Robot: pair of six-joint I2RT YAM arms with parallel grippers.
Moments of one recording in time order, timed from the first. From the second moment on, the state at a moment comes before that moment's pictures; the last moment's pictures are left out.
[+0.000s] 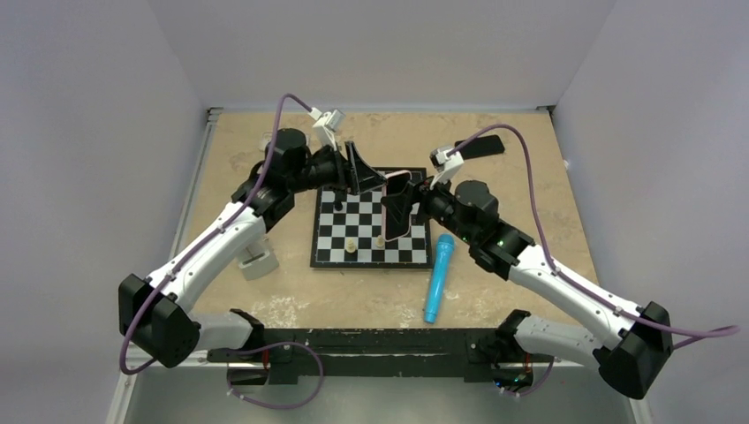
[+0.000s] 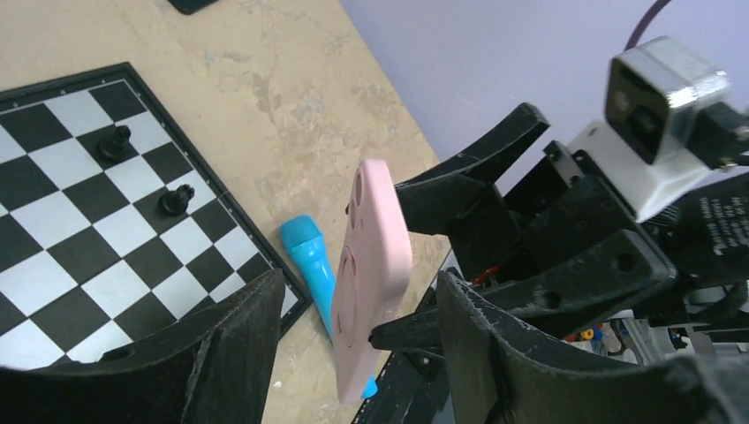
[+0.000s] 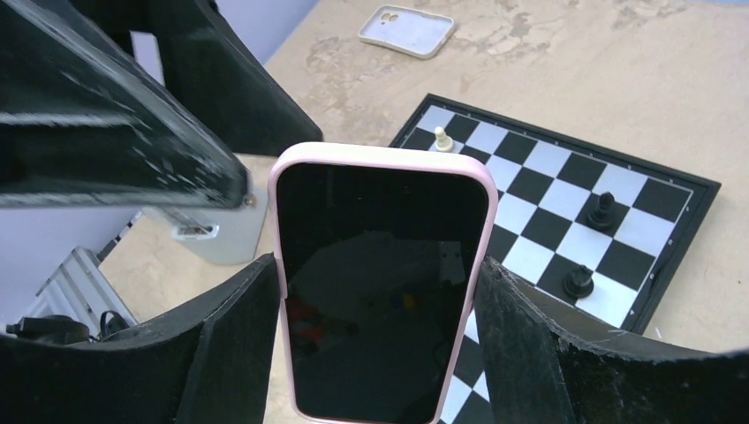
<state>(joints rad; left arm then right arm) -0.52 1.28 1.14 -0.09 0.55 -0.64 0.74 1.03 0.82 0.04 0.04 0.37</state>
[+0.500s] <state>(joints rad) -0.58 1.31 1.17 -0.17 0.51 -0.61 0.85 1.11 0.91 0.04 0.15 0.31</state>
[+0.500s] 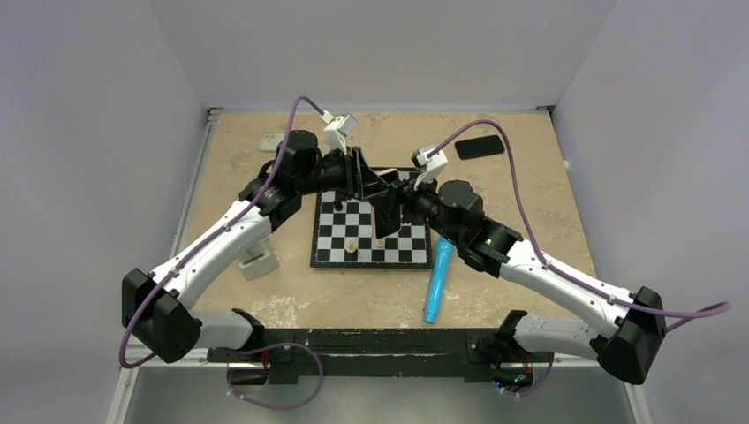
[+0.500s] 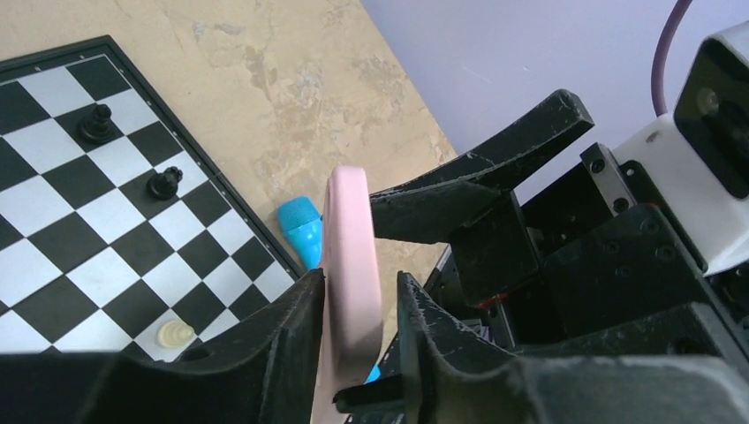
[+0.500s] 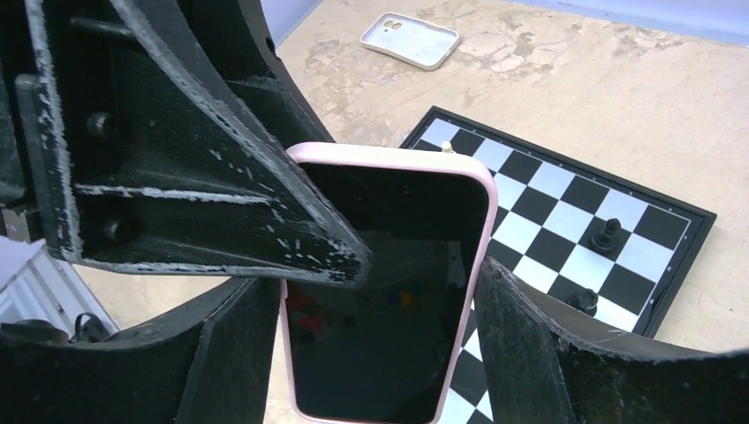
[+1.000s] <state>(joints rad) -0.60 1.28 1.17 -0.23 0.46 -0.51 0.90 1.11 0.92 0.01 0.19 0.28</state>
